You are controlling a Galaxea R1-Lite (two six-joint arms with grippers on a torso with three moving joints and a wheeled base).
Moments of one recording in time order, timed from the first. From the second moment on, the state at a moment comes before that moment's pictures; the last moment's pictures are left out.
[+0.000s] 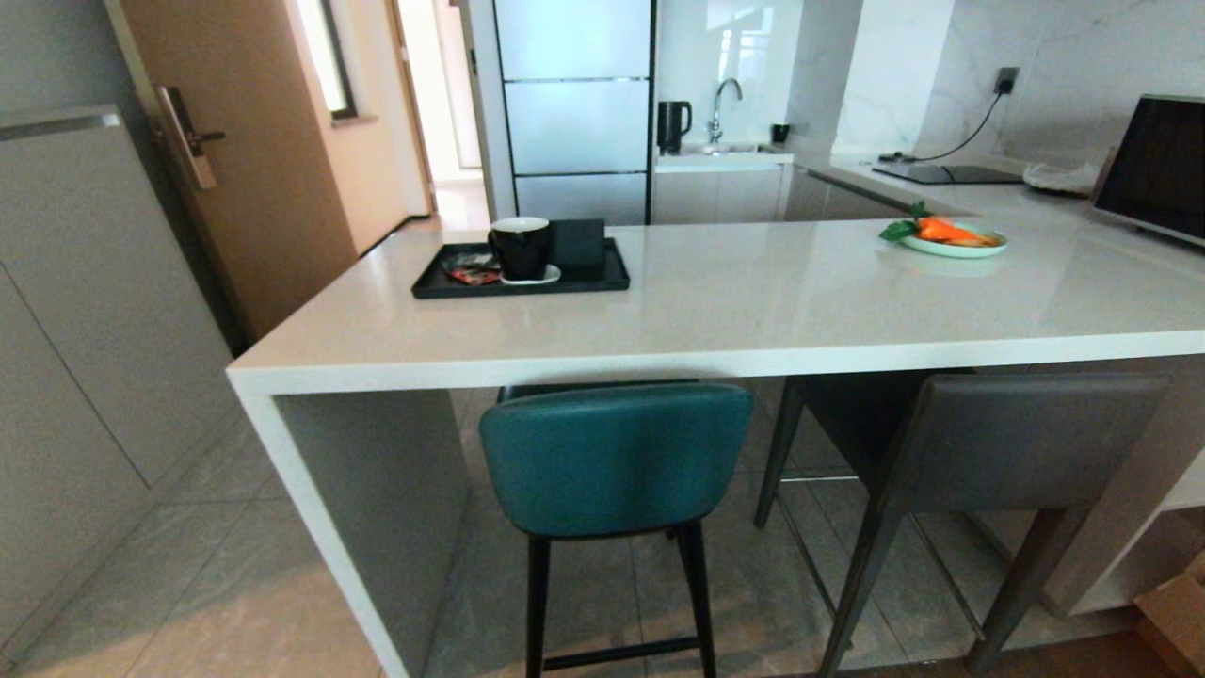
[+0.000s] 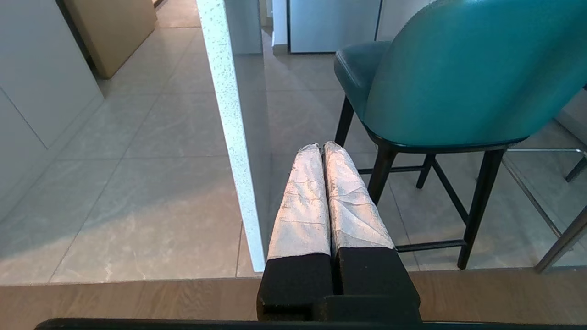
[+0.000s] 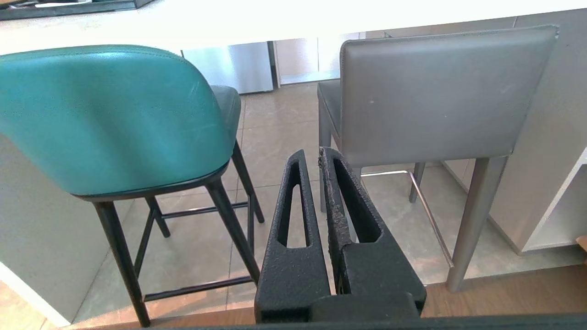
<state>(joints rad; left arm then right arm) 0.00 0.00 -0.01 0.03 -0.01 0.01 0.00 0.00 0.00 -0.08 0.00 0.03</state>
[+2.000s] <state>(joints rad) 0.00 0.00 0.00 0.00 0.00 0.00 0.00 0.00 0.00 -0.07 0.00 0.03</state>
